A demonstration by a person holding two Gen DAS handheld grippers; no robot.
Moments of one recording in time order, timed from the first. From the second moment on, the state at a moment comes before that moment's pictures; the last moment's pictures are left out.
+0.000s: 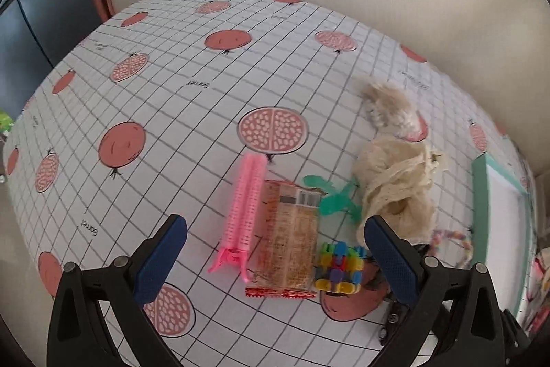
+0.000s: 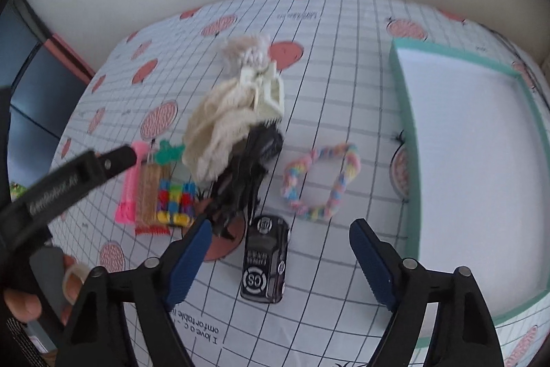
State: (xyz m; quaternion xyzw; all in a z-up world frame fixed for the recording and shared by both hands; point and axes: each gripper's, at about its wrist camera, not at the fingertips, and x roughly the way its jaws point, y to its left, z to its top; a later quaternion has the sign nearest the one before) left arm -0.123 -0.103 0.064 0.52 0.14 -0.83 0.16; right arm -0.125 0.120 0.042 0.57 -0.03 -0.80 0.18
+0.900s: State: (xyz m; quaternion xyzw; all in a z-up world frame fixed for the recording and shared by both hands) left arm -0.121 -0.105 0.035 0.53 0.19 -0.81 0.17; right arm -0.107 0.103 0.018 0.61 0.01 -0.76 0.22
